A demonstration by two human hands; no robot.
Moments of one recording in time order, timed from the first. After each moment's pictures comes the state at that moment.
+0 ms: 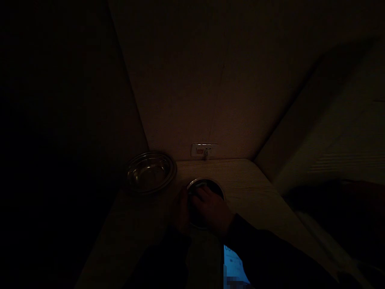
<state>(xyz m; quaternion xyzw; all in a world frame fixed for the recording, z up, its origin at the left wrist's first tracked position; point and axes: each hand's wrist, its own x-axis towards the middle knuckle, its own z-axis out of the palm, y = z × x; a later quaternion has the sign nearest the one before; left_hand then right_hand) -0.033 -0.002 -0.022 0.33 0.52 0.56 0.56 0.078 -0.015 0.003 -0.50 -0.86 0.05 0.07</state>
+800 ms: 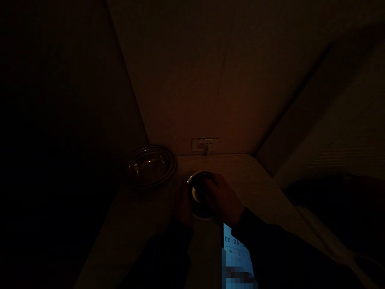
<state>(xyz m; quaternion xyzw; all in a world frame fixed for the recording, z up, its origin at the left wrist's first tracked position) -0.024 -0.003 -0.012 0.36 0.60 0.47 0.54 0.095 -0.016 0.004 -0.57 -0.78 0.10 0.25</state>
